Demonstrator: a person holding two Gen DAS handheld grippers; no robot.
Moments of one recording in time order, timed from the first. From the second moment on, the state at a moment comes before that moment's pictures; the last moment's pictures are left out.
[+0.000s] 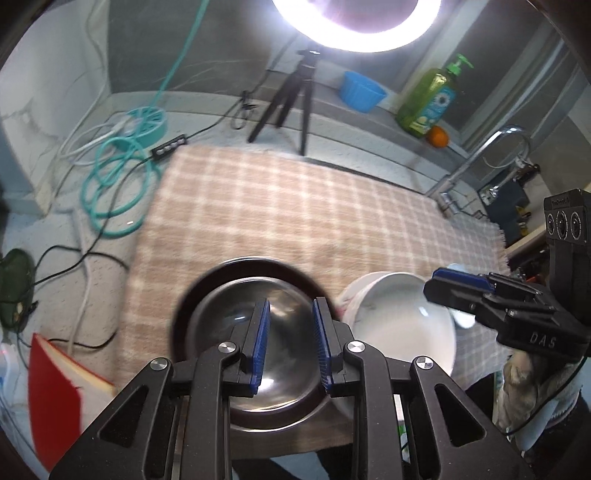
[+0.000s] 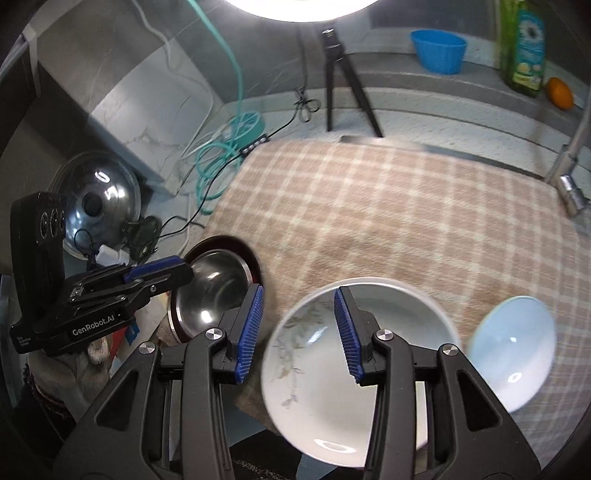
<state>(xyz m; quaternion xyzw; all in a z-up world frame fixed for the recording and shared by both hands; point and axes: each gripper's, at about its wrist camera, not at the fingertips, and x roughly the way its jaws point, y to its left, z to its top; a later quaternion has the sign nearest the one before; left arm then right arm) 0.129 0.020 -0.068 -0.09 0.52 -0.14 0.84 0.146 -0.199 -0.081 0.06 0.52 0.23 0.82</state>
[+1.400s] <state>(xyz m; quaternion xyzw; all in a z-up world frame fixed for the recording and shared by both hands) 0.158 -0.209 -0.123 -0.03 0.57 -0.26 0.77 0.120 -0.424 -0.162 0.16 0.56 0.12 0.80</state>
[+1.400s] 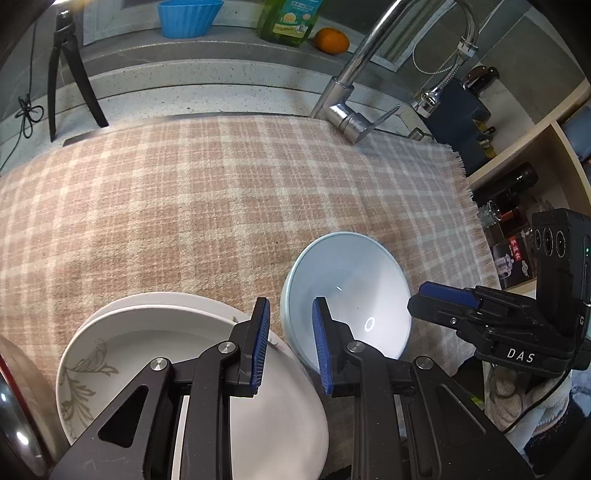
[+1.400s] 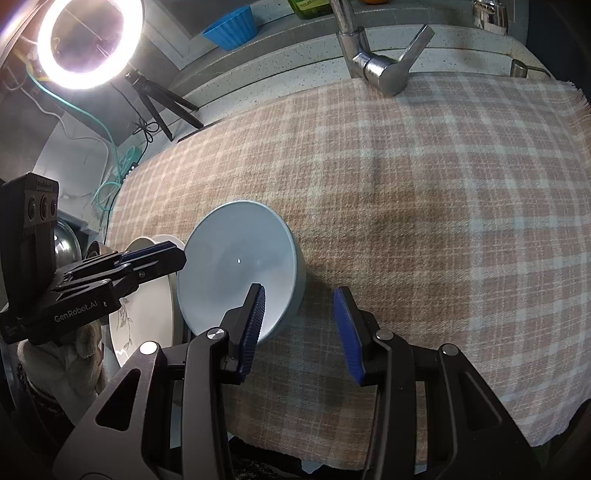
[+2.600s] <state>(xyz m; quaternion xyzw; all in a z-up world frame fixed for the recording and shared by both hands) 0.164 -0.218 -0.117 -0.03 0.57 -0.28 0.77 0.124 -0.423 -0.145 0.19 0.55 0.13 0.80</state>
